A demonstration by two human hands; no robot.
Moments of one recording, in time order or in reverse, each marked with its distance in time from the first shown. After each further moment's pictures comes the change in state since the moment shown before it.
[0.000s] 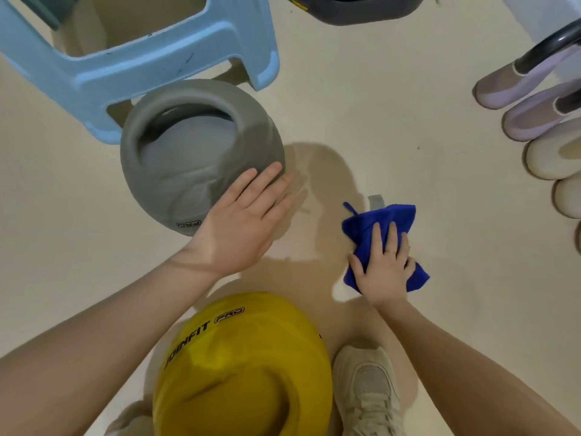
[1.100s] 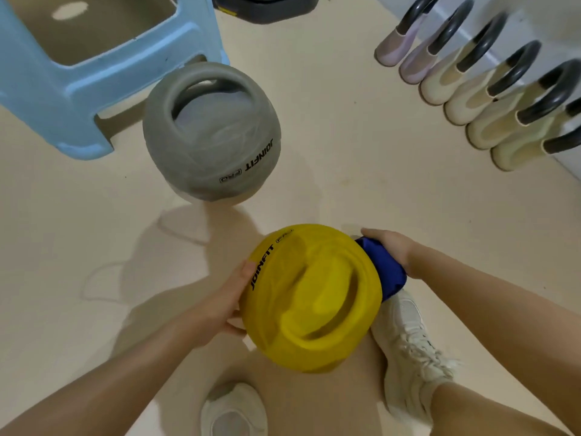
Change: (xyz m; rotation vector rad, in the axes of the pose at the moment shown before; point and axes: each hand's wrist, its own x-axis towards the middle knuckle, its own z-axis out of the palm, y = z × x) left_hand -0.187 0.001 -0.016 -1.703 -1.001 -0.897; right_hand -0.154 -0.052 -0.058 0.969 -0.404 0.645
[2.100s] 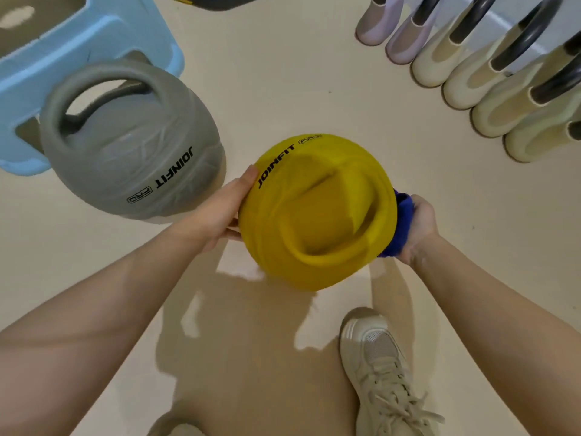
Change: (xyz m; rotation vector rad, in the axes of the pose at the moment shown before) left_hand 0.081 0.156 0.074 0.214 0.283 0.265; right_hand 0.051 -0.009 -0.084 1.031 -0.007 0.004
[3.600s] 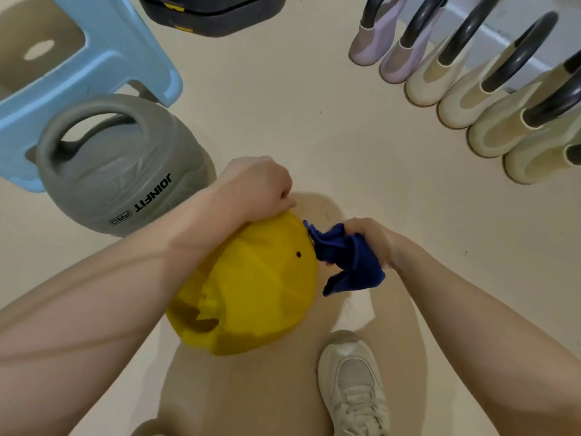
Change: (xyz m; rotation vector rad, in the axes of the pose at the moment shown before) left_hand 0.010 0.102 0.051 1.474 0.119 0.496; right_hand 0.036 -0.032 -0.004 -0.842 -0.598 0.043
